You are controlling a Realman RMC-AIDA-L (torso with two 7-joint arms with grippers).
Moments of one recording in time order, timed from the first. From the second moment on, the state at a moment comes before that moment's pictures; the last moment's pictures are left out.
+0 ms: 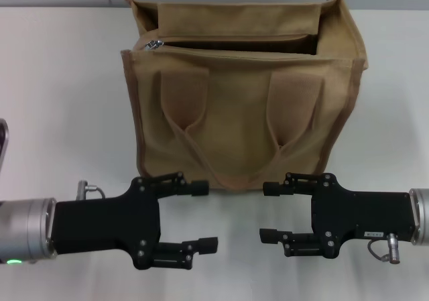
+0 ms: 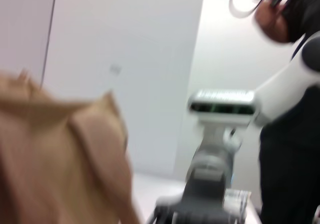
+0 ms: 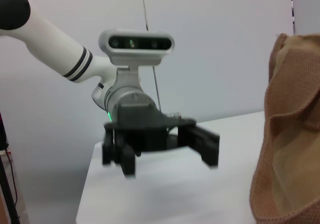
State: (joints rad) left arm -0.40 -2.07 0.85 0.39 1.85 1.83 -0.91; right arm 0.52 2.08 -0.67 -0.31 -2.08 -1.67 0.85
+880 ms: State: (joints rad) left arm -0.33 -2.04 0.73 0.33 1.16 1.67 -0.84; right arm 0.51 2.08 -0.67 -0.31 -2.08 -1.66 0.85
